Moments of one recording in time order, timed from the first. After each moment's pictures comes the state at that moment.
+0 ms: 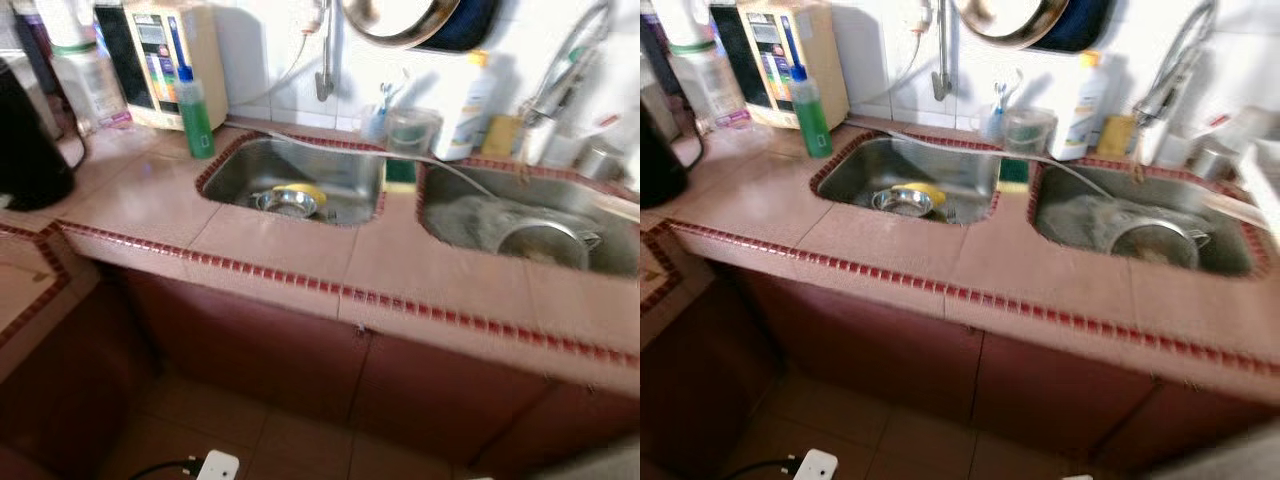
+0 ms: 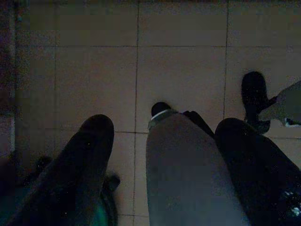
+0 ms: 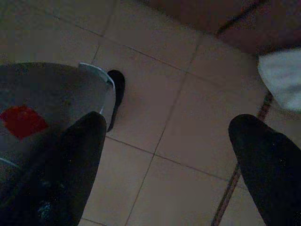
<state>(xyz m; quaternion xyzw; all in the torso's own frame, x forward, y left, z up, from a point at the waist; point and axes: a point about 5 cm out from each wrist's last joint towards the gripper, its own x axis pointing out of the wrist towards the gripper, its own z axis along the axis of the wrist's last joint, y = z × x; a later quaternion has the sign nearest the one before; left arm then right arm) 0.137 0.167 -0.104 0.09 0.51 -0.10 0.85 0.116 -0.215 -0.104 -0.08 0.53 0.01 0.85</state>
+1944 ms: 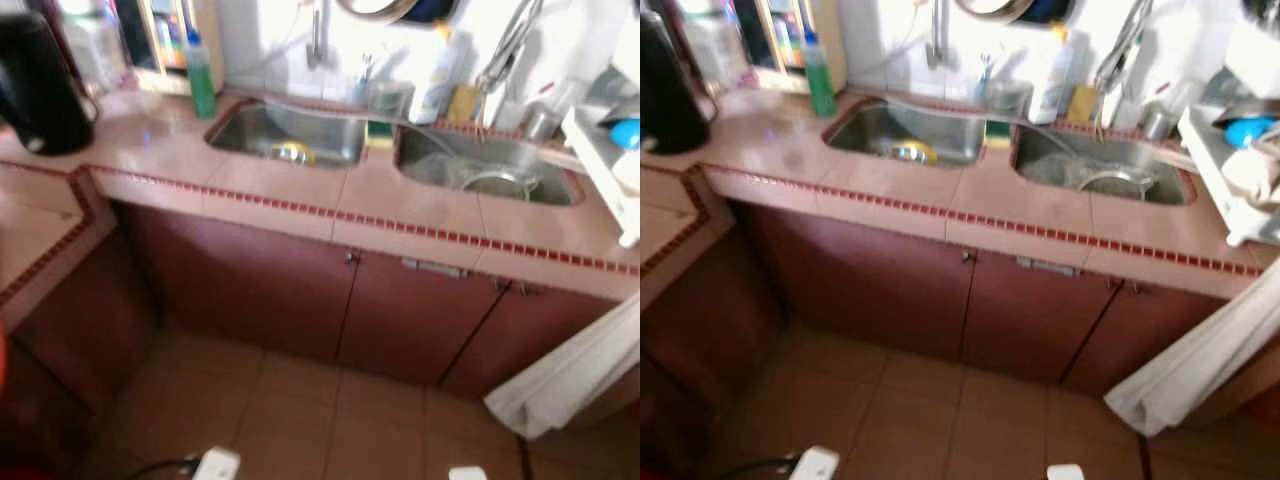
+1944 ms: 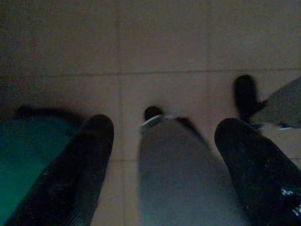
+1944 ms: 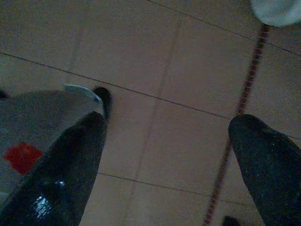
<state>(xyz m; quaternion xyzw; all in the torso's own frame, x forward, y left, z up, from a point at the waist) 0.142 0.172 -0.103 0.10 0.52 -0.10 0.84 0.132 -0.195 -0.103 -0.06 0.51 -0.01 0.86</state>
